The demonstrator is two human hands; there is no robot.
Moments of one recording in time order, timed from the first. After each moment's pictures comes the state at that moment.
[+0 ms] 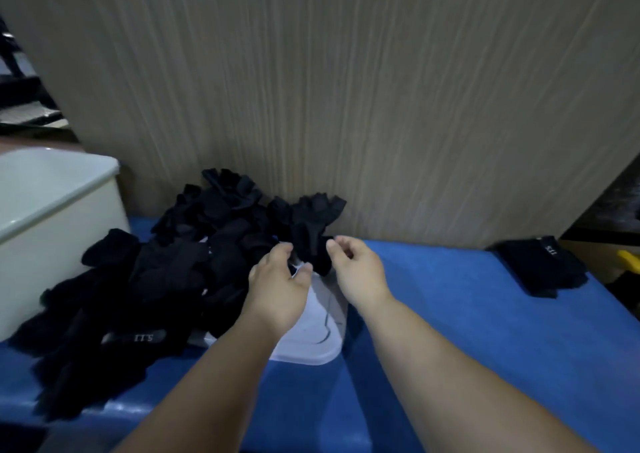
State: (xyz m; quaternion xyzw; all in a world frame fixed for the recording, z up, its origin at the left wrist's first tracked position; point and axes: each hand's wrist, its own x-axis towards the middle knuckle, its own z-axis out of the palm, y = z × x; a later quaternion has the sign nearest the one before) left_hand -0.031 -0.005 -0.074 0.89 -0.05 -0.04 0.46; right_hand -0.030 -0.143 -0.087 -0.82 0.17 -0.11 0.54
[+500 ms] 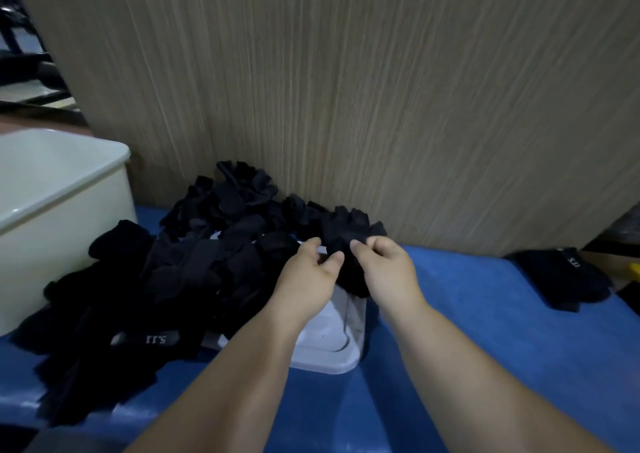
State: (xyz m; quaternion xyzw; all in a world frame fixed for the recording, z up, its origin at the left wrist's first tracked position) left_hand -0.020 -0.012 -0.061 0.80 -0.07 -0.13 0.58; right_hand -0.035 -0.136 -0.073 -0.76 0.18 -0.16 0.60
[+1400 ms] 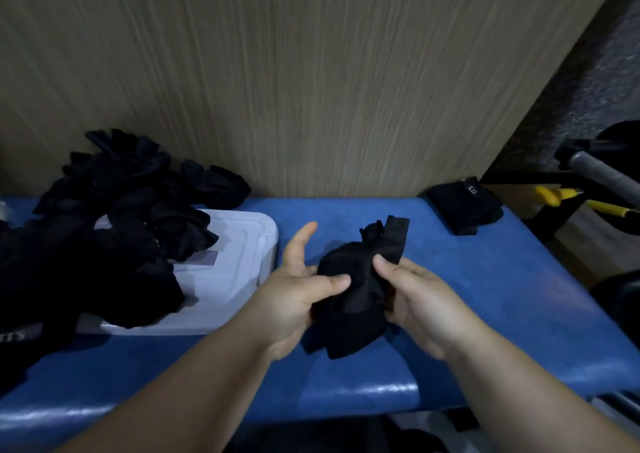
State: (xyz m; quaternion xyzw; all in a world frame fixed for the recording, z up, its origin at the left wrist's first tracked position) left_hand -0.104 -0.090 -0.086 0.55 -0.14 -0.36 0.74; right_hand -0.180 -0.251 -0.092 -0.60 0.15 0.00 0.79
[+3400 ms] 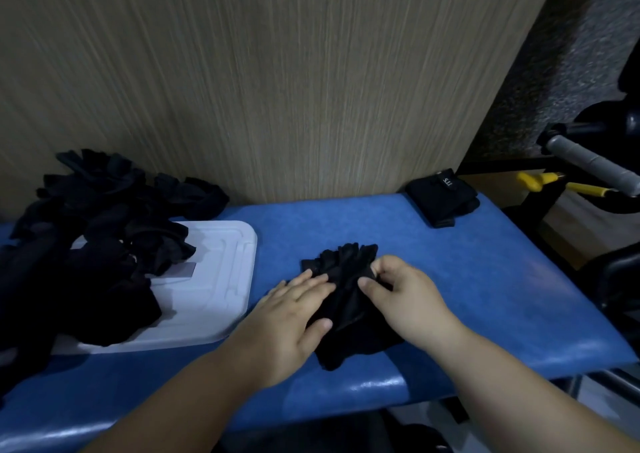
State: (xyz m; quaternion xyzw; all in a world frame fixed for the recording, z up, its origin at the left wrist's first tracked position) left_hand -0.106 -0.084 -0.122 0.86 -0.46 -0.13 0.17; right_hand -0.191 -0.267 -0.098 -0.87 0.22 -0.09 0.43
